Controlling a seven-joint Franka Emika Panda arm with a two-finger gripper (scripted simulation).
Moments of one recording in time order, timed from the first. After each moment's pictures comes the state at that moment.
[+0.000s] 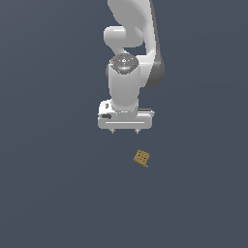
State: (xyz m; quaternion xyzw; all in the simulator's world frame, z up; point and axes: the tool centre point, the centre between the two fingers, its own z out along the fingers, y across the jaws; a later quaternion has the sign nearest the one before) arm -0.001 0.004 0.176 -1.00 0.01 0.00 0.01
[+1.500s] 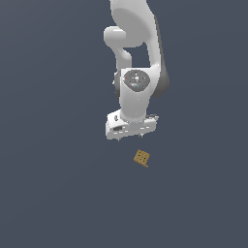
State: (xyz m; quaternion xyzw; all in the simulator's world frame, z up) arm 0.006 0.027 0.141 -0.99 -0.11 0.01 -0.01
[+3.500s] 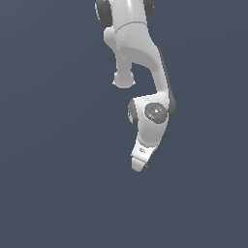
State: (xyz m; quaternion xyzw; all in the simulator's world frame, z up) arm 0.049 0.093 0.058 -0.86 -0.51 0.00 0.00
